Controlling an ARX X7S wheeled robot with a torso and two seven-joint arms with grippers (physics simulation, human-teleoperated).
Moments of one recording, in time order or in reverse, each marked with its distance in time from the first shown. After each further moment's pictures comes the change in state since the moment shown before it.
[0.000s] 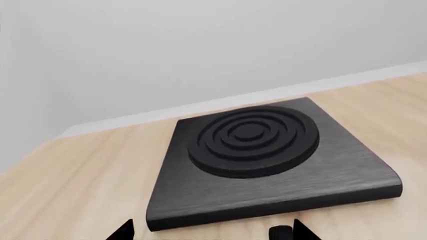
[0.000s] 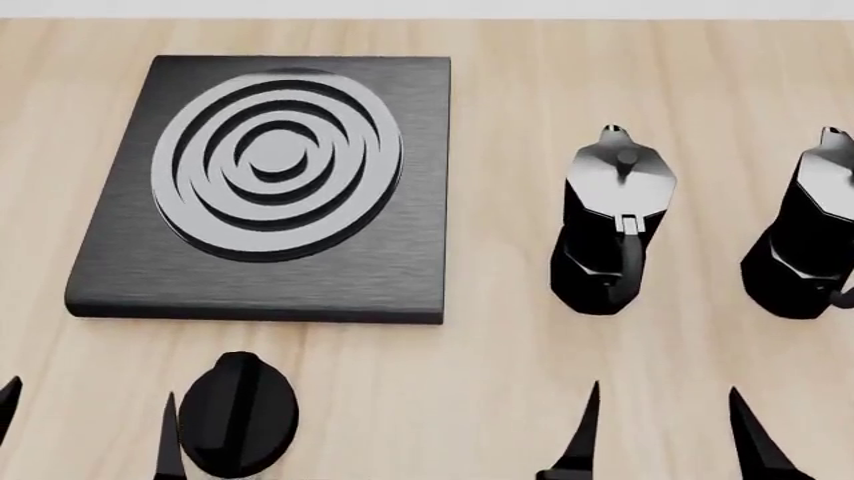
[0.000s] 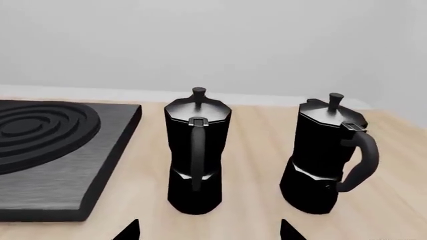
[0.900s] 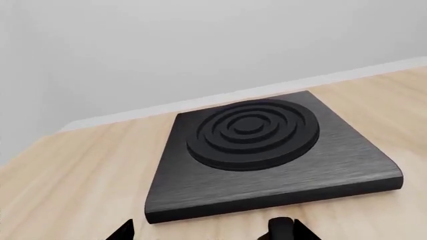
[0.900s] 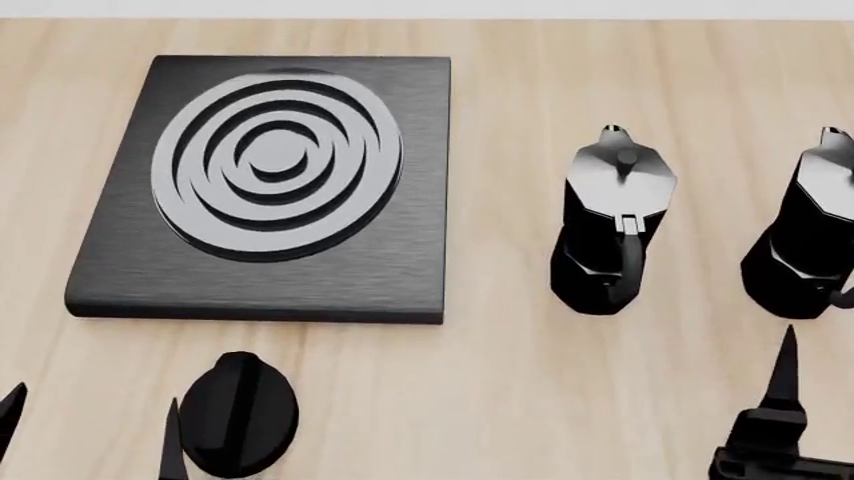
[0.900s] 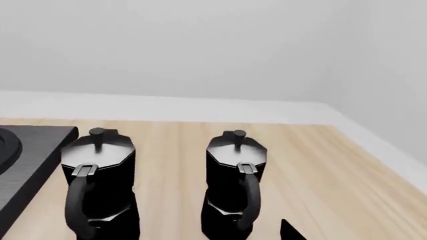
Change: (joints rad) left arm -0.001 -0.007 0.009 -0.022 -0.014 0.008 -0.012; right arm 0.006 0.245 0.331 -0.020 0.303 0.120 -0.074
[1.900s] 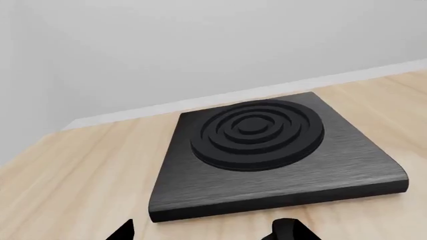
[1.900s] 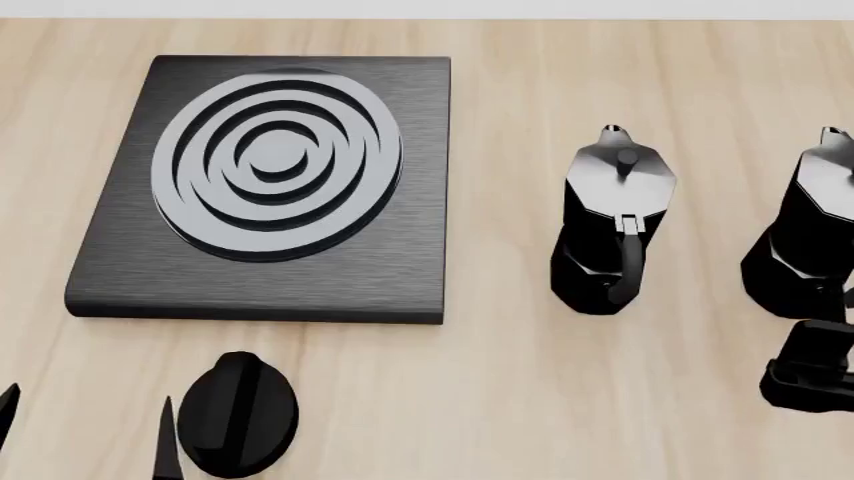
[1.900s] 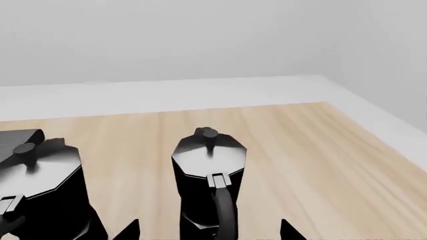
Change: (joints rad) left arm 0.001 -0.007 -0.001 0.005 -0.017 0.000 -0.021; right arm 0.273 0.056 -0.042 0.256 0.104 0.117 -0.048
